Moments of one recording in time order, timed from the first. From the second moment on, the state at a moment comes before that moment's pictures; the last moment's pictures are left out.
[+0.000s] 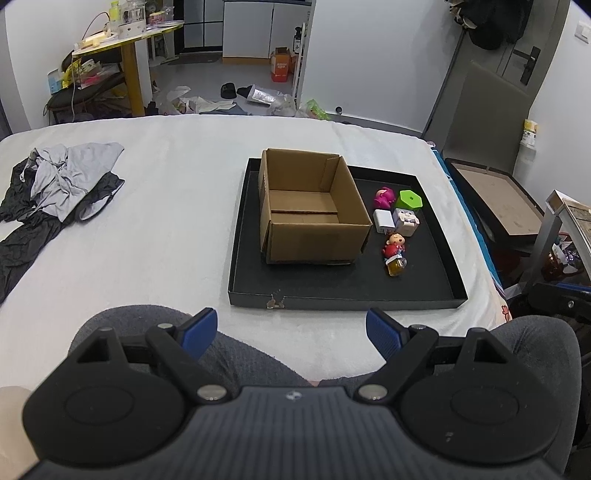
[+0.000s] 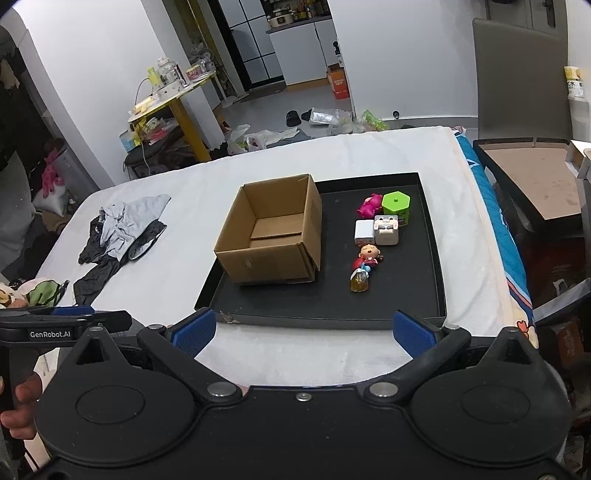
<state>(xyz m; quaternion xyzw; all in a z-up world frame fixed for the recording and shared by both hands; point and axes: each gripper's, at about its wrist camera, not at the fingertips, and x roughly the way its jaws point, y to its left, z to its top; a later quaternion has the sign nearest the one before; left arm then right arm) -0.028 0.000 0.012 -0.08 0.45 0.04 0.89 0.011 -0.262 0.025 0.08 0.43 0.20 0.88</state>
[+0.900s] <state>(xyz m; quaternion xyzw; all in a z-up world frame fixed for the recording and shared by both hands) -0.032 0.004 0.008 -0.07 0.45 0.04 0.89 0.011 -0.270 0.019 0.08 0.43 0.19 0.88</state>
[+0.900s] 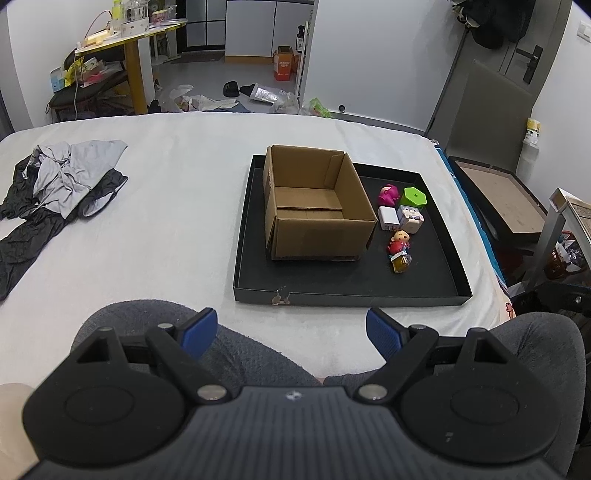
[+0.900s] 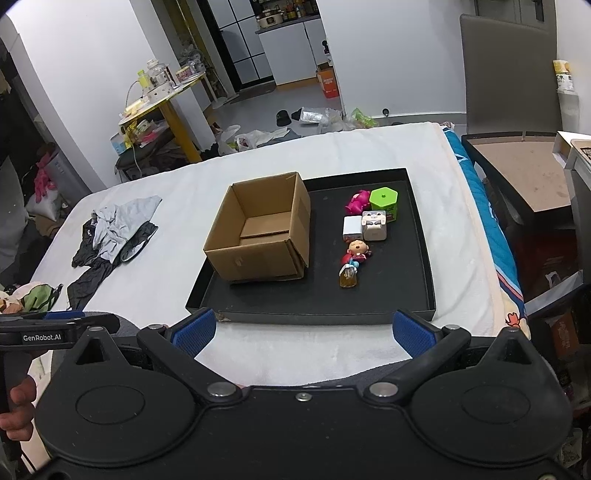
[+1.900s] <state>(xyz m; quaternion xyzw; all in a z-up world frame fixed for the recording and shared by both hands) 0.006 0.013 -0.008 -0.07 0.48 0.04 0.87 0.031 -0.269 0.006 0.08 0.44 0.17 0.88</state>
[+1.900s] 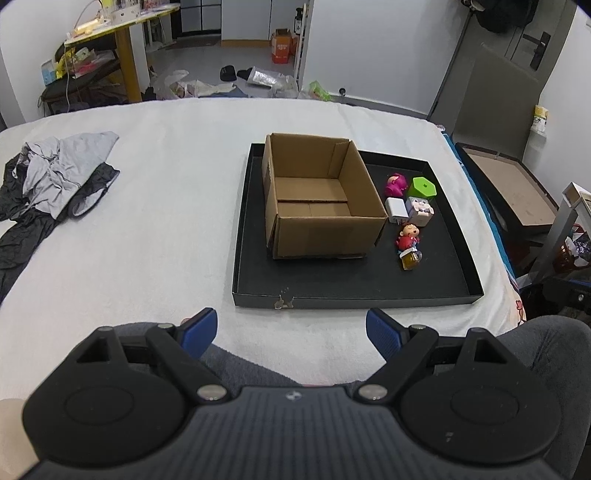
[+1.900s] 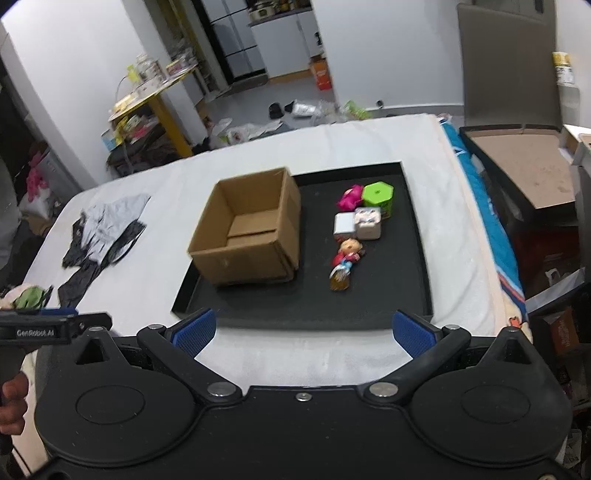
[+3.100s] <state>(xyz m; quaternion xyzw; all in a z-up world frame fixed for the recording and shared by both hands) 0.146 0.051 -0.069 -0.12 0.51 0.07 0.85 0.146 -0.280 -0.065 0.13 0.52 0.14 0.83</state>
